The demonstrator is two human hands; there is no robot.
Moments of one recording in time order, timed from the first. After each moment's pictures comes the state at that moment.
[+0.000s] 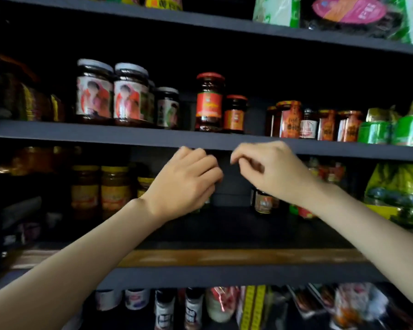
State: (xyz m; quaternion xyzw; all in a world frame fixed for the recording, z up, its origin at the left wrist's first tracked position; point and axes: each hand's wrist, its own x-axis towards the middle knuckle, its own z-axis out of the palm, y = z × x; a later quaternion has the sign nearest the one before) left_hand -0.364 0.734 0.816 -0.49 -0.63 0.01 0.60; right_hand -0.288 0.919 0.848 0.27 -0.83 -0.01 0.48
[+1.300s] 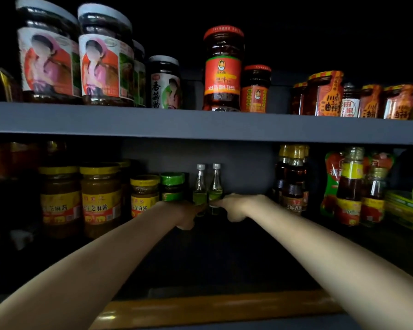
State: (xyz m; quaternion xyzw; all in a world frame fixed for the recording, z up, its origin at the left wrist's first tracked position) left_hand -0.568 0.779 0.750 -0.30 -0.95 0.13 0.03; right_hand -0.519 0.925 0.772 0.01 -0.99 -0.10 -0.03
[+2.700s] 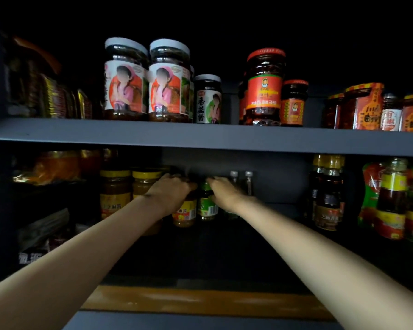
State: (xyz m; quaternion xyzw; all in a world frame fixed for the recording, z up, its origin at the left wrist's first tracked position) left_hand -0.529 0.675 0.799 -0.25 -0.92 0.16 0.27; right_hand -0.538 0.828 0.790 0.10 -0.97 0.06 0.20
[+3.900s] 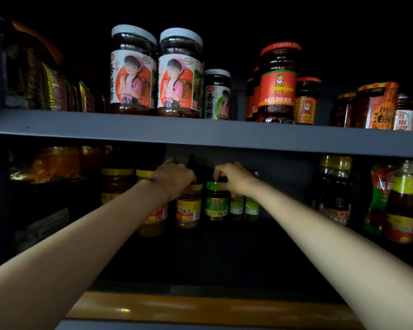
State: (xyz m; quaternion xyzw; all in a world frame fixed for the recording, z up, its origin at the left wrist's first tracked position) left_hand -0.541 0.668 0.825 -0.27 -0.91 0.18 0.26; right_hand -0.543 0.842 0.818 0.12 -0.96 0.16 0.20
